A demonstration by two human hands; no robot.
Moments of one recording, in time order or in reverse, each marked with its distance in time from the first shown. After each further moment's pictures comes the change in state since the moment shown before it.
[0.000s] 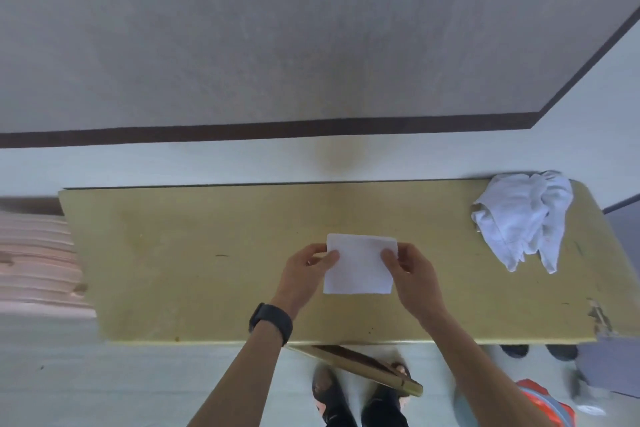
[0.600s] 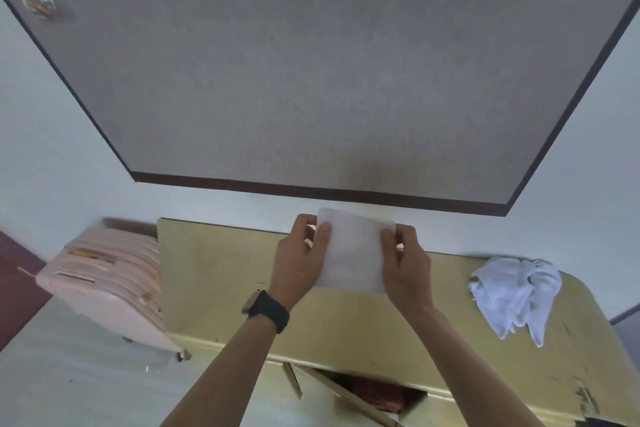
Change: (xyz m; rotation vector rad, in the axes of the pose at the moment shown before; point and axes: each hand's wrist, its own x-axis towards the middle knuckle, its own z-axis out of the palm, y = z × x) left_hand -0.180 0.121 -0.038 0.196 0.506 0.628; right_hand -0.119 -0.157 -0.042 -0.036 0.152 -0.616
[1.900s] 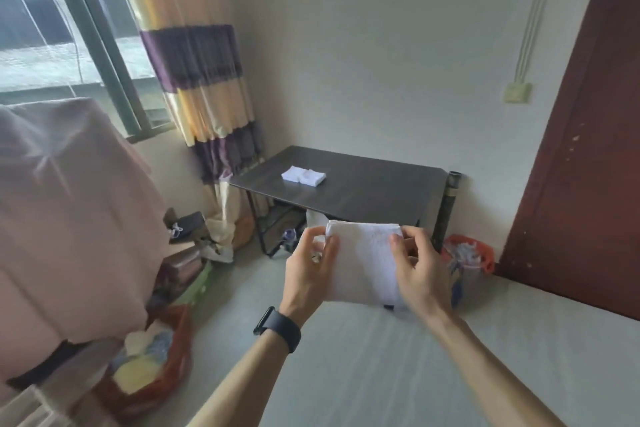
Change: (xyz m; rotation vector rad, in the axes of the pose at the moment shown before) left_hand -0.897 -0.021 -0.545 0.273 1.797 -0.706; right_hand -0.879 -0.453 0.224 0.767 -1.631 -0.741
